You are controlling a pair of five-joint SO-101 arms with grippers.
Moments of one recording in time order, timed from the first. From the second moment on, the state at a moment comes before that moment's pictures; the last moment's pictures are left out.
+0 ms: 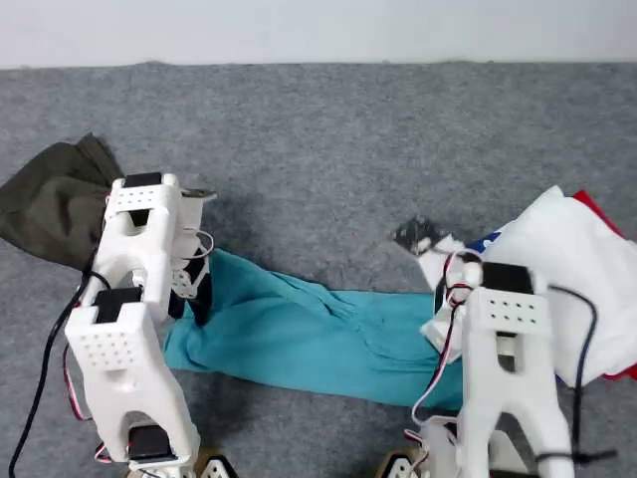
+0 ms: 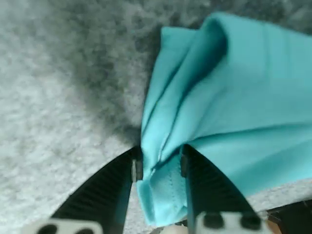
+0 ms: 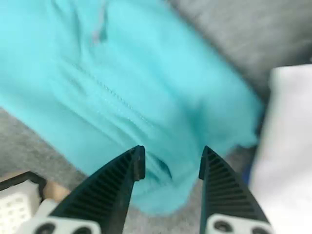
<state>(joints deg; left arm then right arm) -9.5 33.4 -0.7 97.7 -13.3 3.4 -33.0 44.8 81.8 42.0</state>
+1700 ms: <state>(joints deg) 50.9 21.6 -22.1 98.2 -19.0 42.9 -43.3 12.7 96.4 20.3</state>
